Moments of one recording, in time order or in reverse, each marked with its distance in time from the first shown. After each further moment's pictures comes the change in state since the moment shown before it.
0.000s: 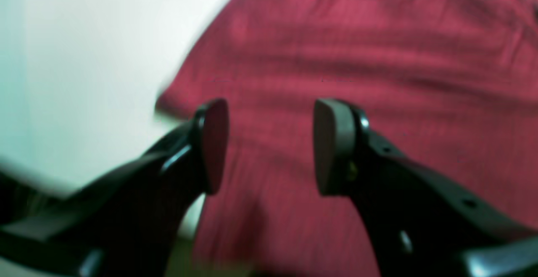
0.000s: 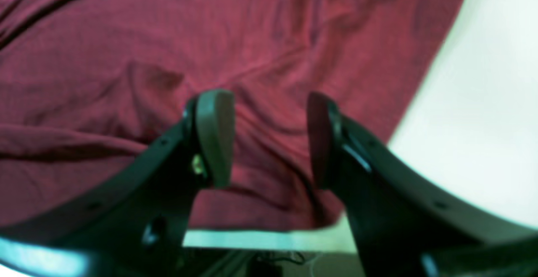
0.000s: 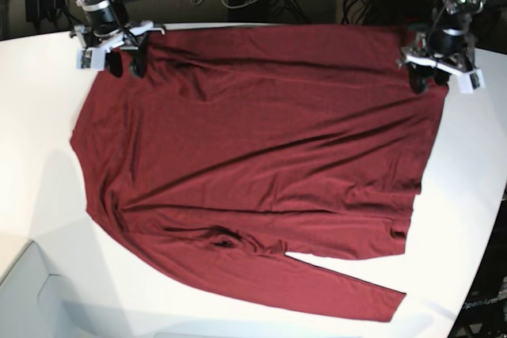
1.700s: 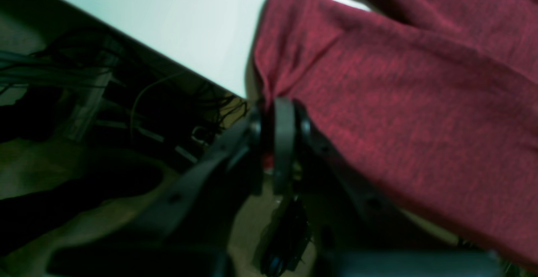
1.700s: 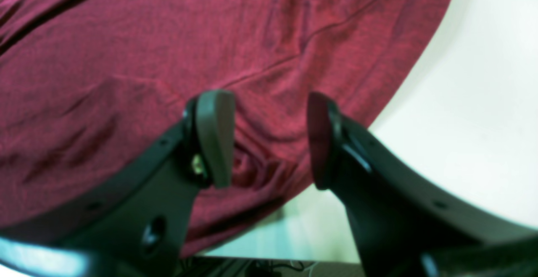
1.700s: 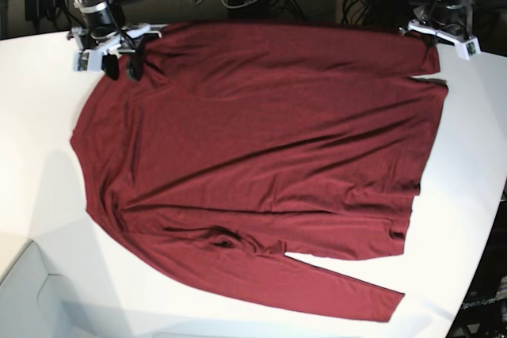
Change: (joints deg) left arm 1.8 -2.0 2.2 -10.4 0.5 2.5 -0.4; right arm 0.7 0.0 0.0 0.0 0.0 0.0 0.2
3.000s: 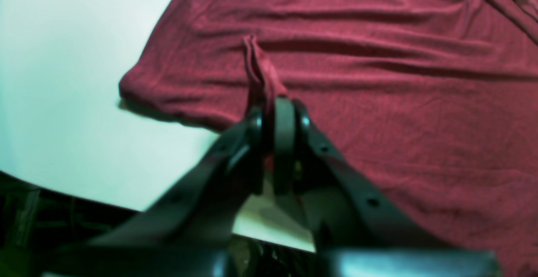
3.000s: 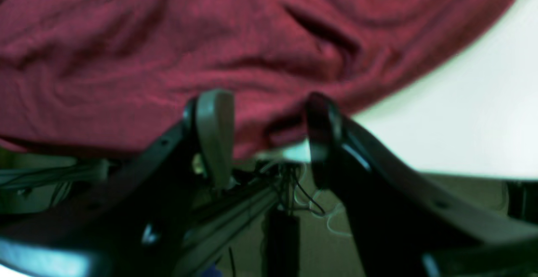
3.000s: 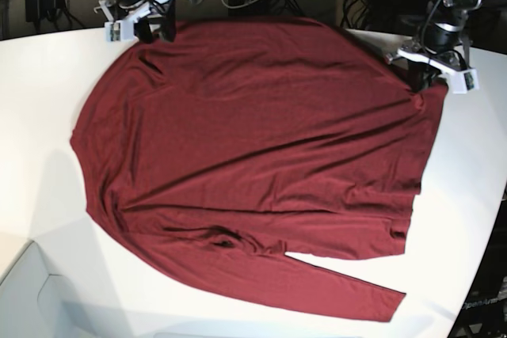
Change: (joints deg) left arm -0.6 0.6 1.2 15.9 -2.4 -2.3 0.5; right arm -5.1 1.4 -8.7 -2.6 0.0 -0.2 0.1
